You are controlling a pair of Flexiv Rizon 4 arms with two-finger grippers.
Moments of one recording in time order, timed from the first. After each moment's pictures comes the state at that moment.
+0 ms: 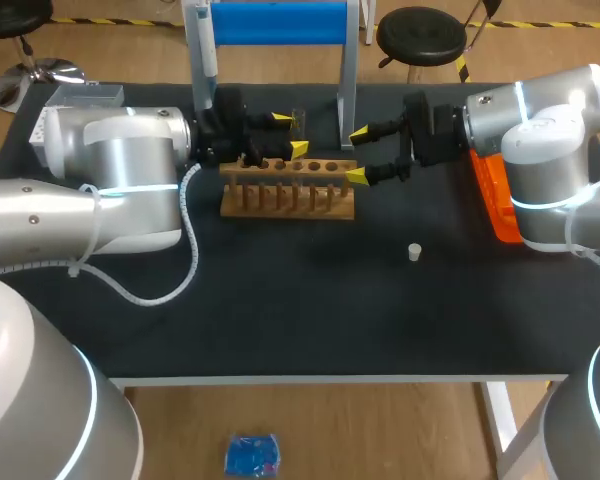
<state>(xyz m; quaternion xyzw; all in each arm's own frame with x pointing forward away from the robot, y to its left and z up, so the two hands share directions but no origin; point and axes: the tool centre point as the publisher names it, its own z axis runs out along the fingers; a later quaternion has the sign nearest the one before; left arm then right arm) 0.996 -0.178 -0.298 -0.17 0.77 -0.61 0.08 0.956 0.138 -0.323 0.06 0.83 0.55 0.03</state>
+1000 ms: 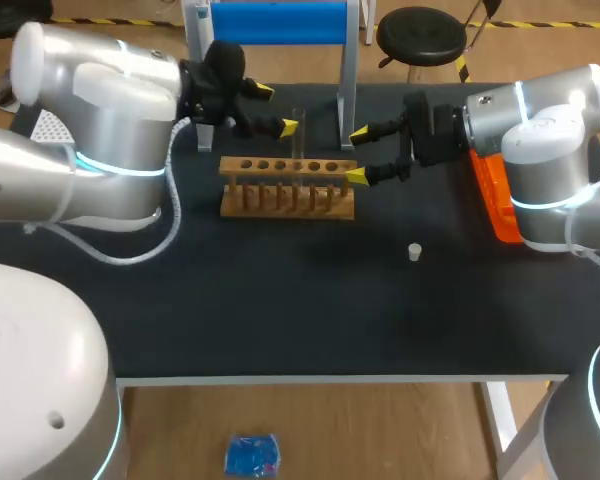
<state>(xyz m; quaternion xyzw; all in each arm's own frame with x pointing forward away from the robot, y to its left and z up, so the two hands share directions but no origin) 0.980 -0.144 -0.233 -0.19 0.84 -0.49 0.11 0.956 0.138 -0.322 0.06 0.83 0.55 0.03</state>
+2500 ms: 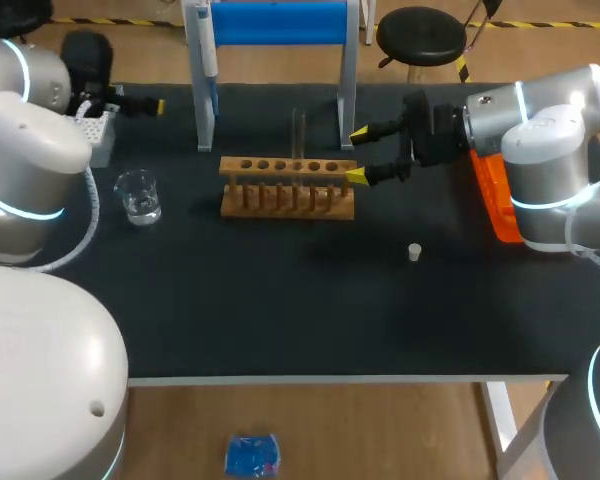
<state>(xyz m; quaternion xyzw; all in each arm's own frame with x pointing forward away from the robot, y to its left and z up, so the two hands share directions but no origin) 1.011 0.095 -0.241 -0.51 0.74 -0.38 0.21 0.956 0.138 -0.323 0.06 0.83 0.55 0.03</state>
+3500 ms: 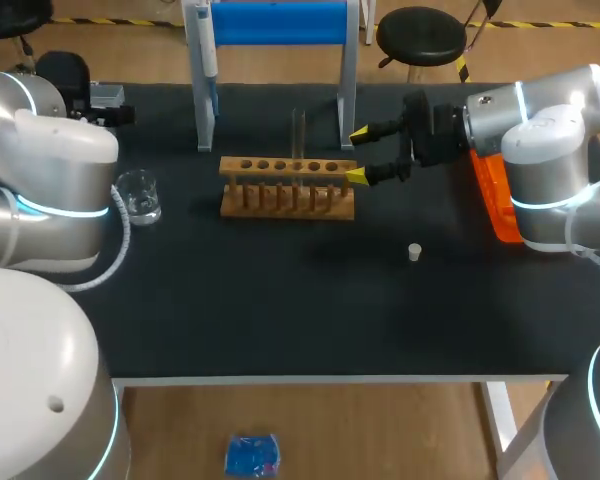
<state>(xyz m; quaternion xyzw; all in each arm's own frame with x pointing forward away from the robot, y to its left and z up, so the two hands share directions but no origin) 1.017 0.136 -0.267 -0.58 0.68 -0.36 0.26 0.956 0.138 -0.322 0.06 0.83 0.55 0.03</state>
